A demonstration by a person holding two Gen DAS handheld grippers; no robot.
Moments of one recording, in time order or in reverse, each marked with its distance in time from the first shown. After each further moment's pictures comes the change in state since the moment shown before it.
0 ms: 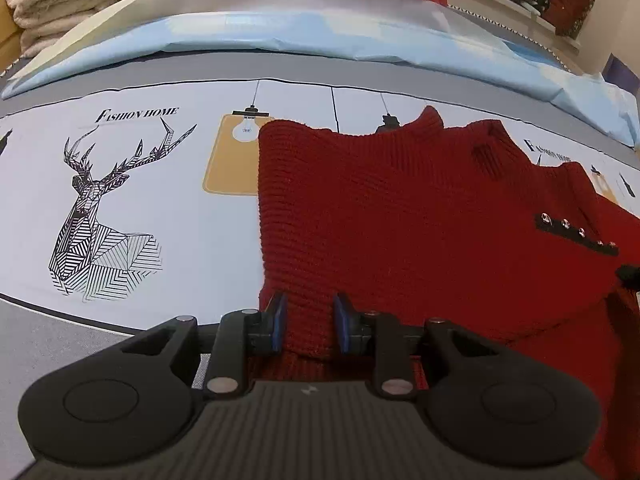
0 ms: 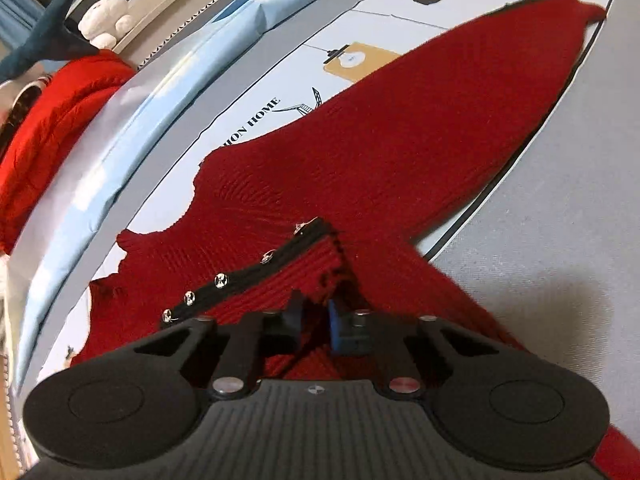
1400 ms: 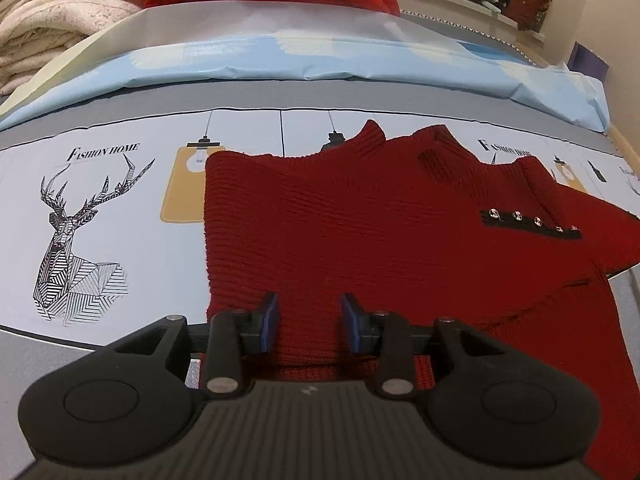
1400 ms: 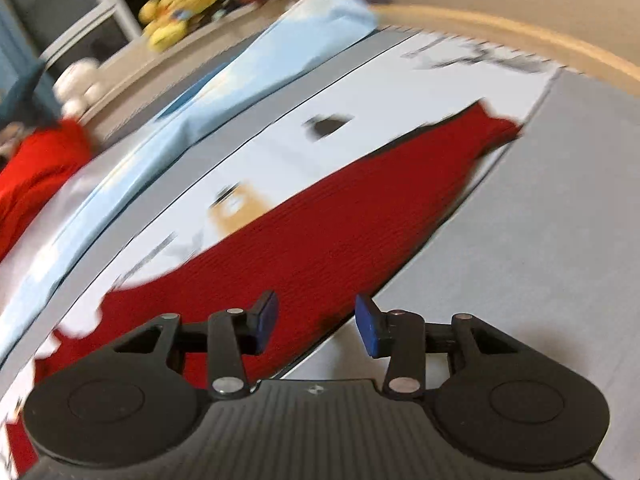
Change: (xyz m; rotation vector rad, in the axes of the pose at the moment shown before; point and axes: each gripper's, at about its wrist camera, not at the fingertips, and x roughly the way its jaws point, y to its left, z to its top) left arm -0.019 -0.037 0.000 0.083 -0.055 -0.047; right arm -0.061 -0.133 0.082 -0.006 -0.249 -0.138
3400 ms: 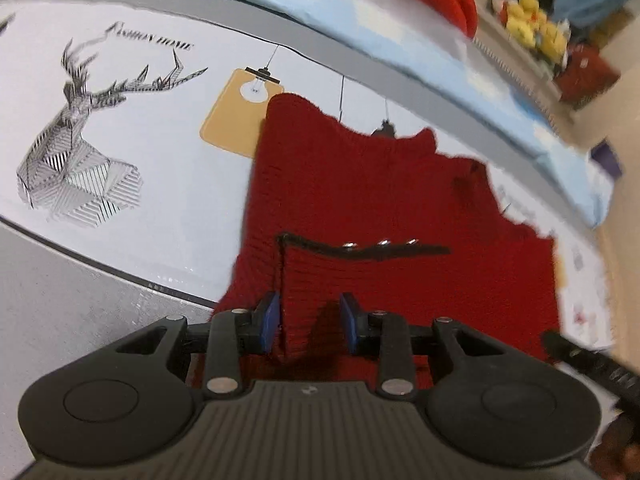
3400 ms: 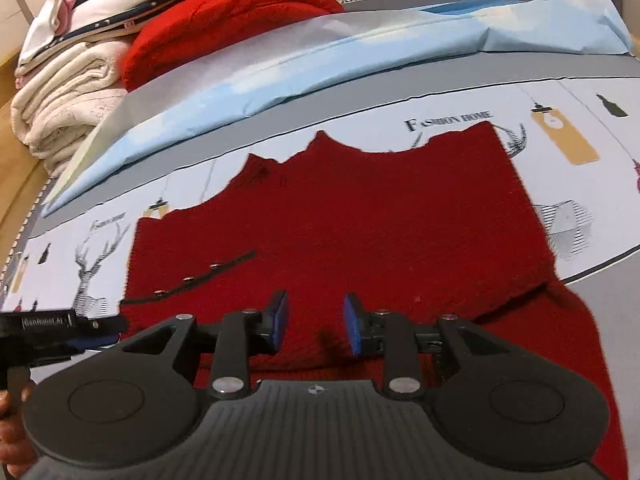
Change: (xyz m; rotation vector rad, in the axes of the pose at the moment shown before) left arm 0.013 0.069 -0.001 -0.357 0.137 -0.132; right arm -0.044 0.248 -0.164 -0.506 0.271 0.324
